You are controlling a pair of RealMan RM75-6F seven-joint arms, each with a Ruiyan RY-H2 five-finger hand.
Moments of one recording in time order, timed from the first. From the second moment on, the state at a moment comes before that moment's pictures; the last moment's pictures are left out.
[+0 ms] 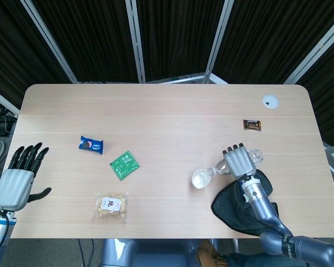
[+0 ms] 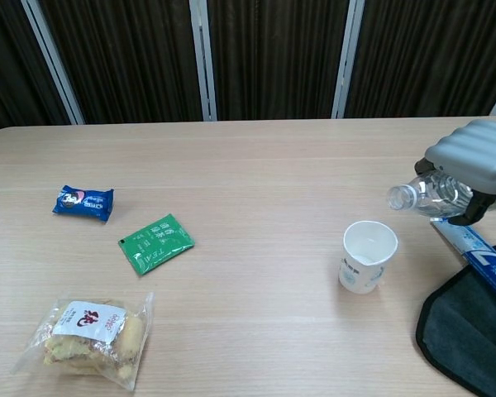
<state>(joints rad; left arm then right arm) -0.18 -1.11 -0.04 -1.82 1.50 1.43 0.33 0.59 -1.52 0.12 -1.38 -1.18 1.08 -0.82</state>
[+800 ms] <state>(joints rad) -0.18 -1.10 -0.04 -1.83 1.50 1.43 0.33 0.59 -1.53 0.09 -1.38 -1.21 1.15 -0.93</state>
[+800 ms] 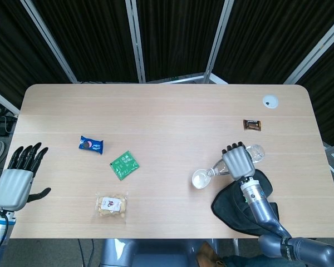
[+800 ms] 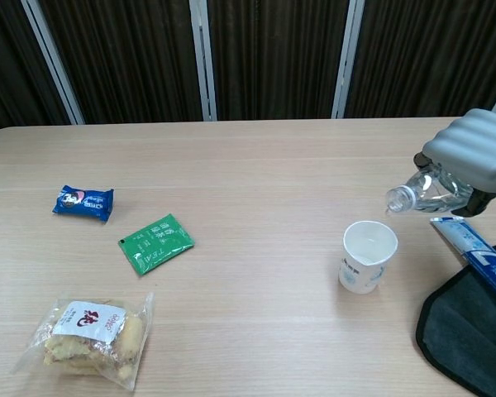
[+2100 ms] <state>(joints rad) -0.18 -1.09 -0.04 -1.84 1.48 1.42 0.33 0.60 -1.55 0.08 -1.37 -1.22 1.18 -1.00</state>
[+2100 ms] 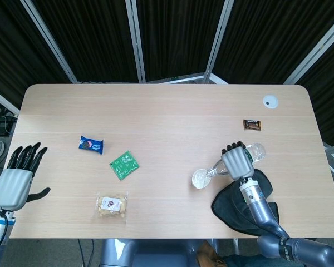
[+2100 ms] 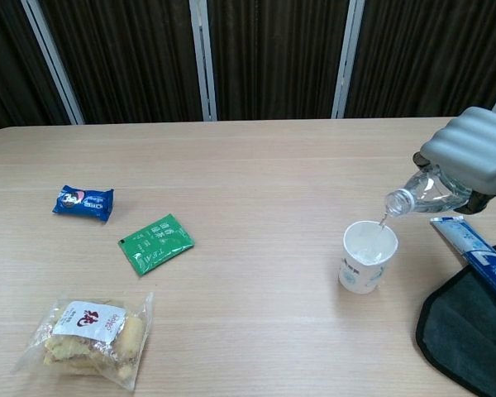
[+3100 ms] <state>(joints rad) -0.18 -1.10 -0.05 -1.84 1.47 1.42 0.35 0.59 -1.57 0.08 -1.35 -1.22 1.18 -1.00</state>
